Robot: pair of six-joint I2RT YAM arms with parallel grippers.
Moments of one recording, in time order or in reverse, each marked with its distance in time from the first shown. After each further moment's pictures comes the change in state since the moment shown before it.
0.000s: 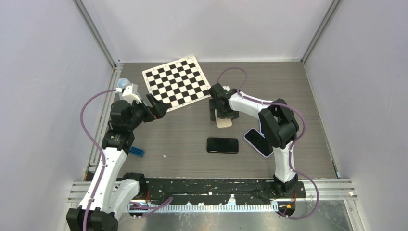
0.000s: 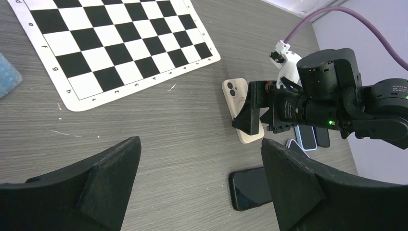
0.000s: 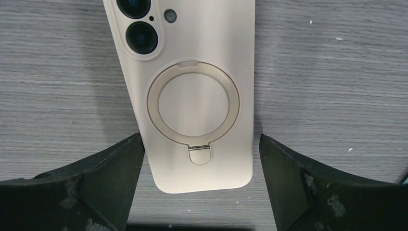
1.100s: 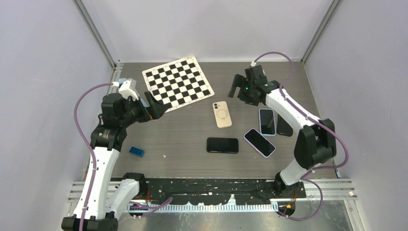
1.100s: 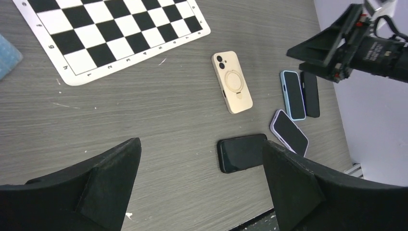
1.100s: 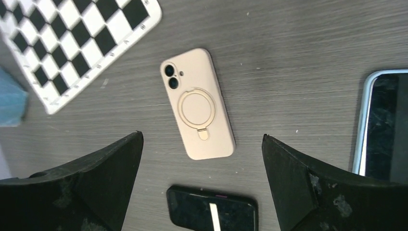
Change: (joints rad) left arm 0.000 0.013 0.301 -0.418 0.054 0.082; right arm -0.274 -0.451 -0.131 0.092 -0.240 0.112
